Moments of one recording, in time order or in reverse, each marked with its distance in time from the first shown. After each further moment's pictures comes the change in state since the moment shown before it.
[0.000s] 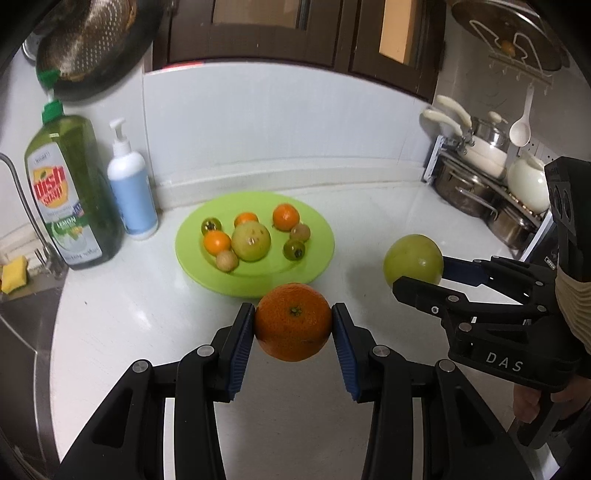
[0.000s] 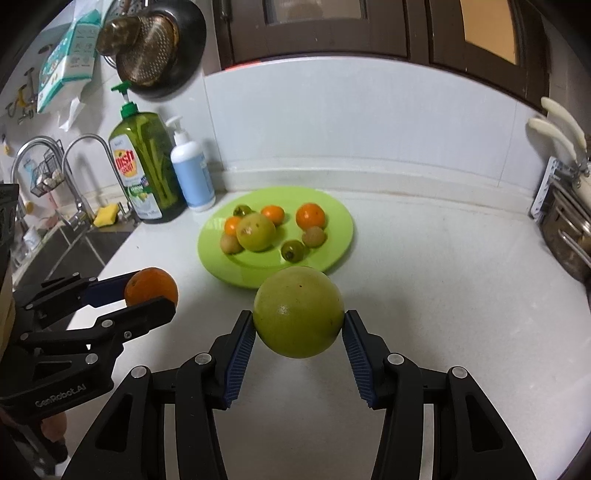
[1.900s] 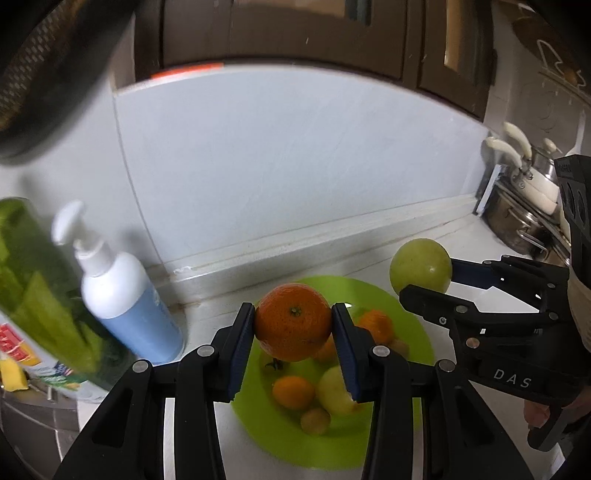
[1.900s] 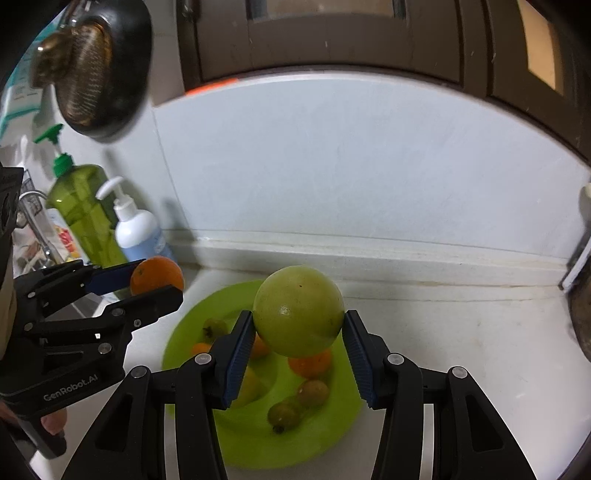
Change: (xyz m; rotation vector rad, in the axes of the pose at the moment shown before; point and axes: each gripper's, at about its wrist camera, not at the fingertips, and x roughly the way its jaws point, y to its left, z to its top) left arm 0.124 0.091 0.130 0.029 0.020 0.037; right arm 0.129 -0.011 0.140 -0.013 0.008 -0.013
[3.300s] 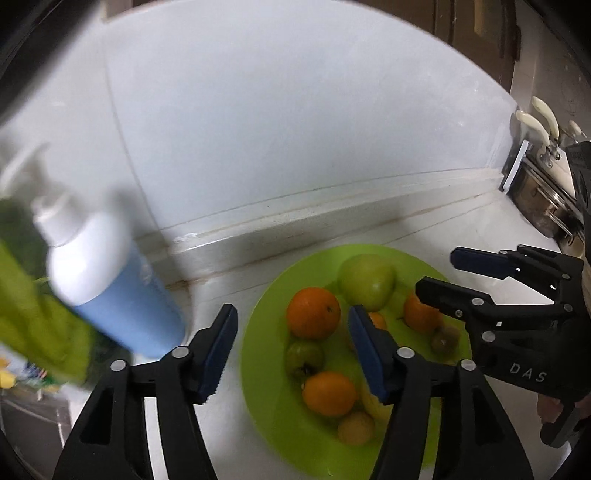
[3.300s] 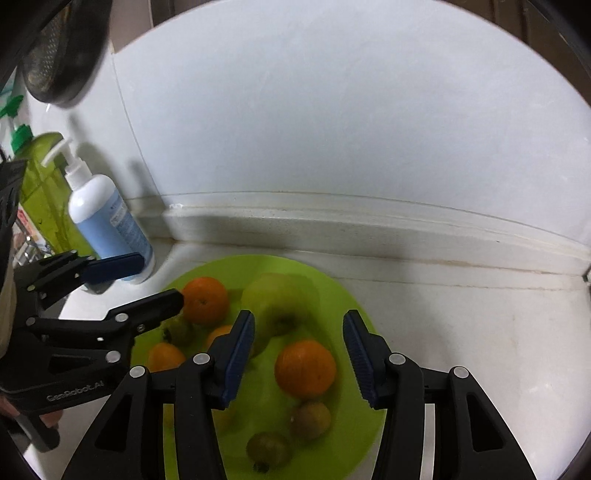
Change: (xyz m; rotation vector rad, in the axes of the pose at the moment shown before) left arm 0.041 0.018 -0.014 -0.003 0.083 0.058; right arm 0.046 -0.008 -0.010 0.016 0.086 0.006
